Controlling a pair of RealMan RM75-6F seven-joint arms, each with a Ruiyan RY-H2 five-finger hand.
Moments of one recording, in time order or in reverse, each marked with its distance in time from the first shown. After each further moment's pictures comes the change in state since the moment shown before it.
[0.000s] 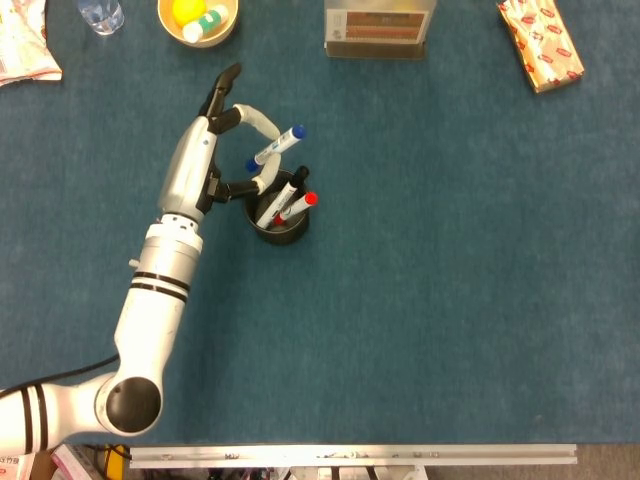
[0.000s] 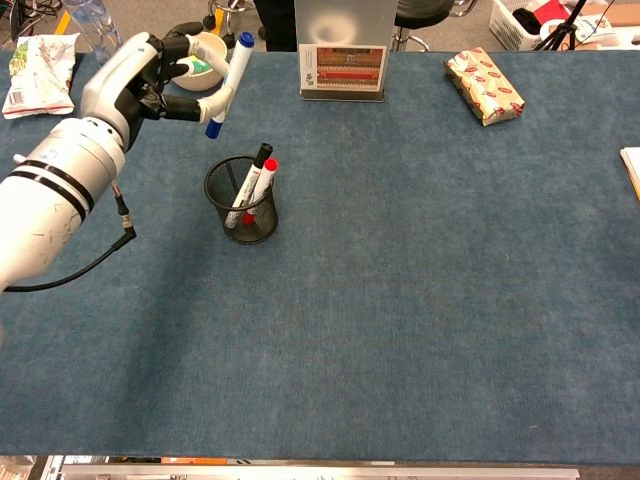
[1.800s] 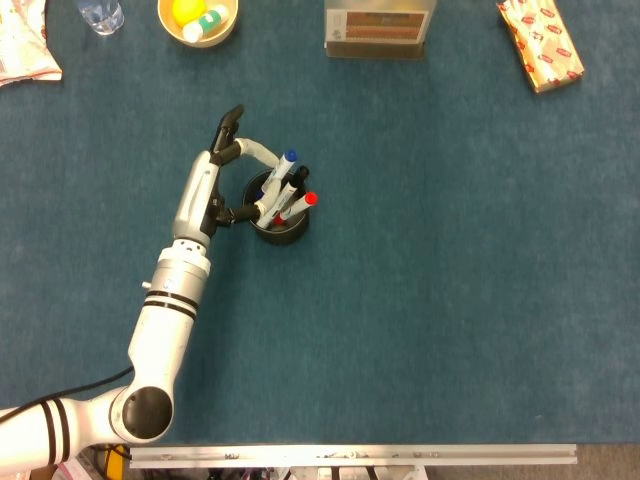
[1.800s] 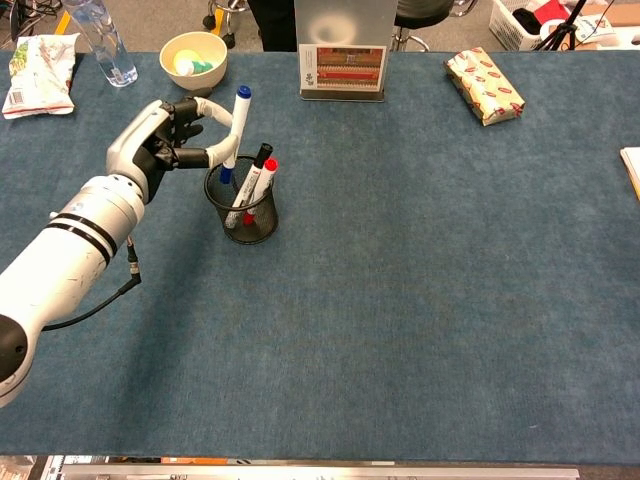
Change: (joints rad) left arm 0.077 -0.106 0.044 0.149 0.050 -0.088 -0.230; right arm -0.017 0.009 -0.004 0.001 0.000 0.019 0.001
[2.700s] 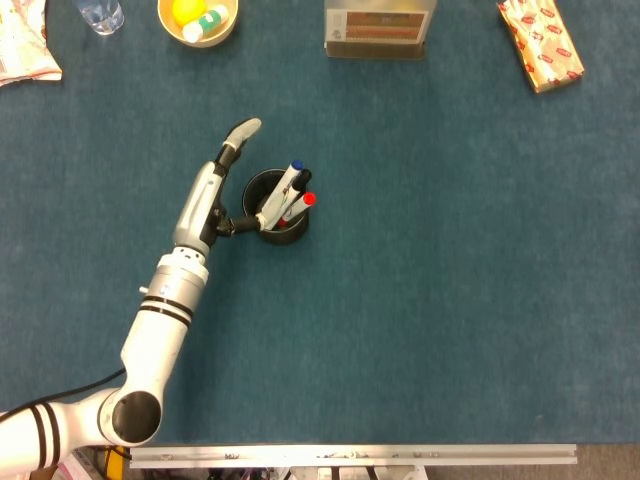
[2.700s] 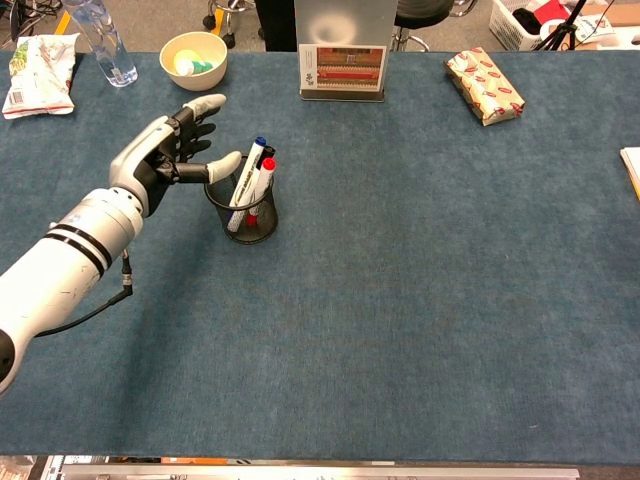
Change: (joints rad) left arm 0.023 0.027 0.027 0.021 0.067 -0.082 -0.092; right arm 0.000 0.000 0.001 -0.002 -0.002 -0.001 0.001
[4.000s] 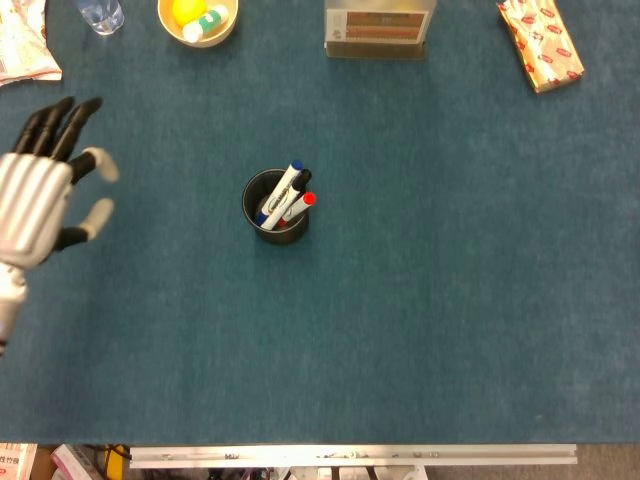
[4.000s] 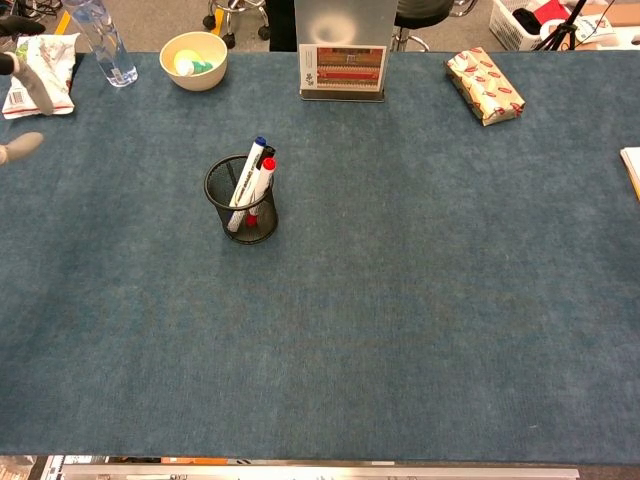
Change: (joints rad) left arm 0.135 0.607 0.208 -0.090 0.479 0.273 0.555; right arm -0.004 0.066 0.000 -0.083 0.009 -0.022 -0.156
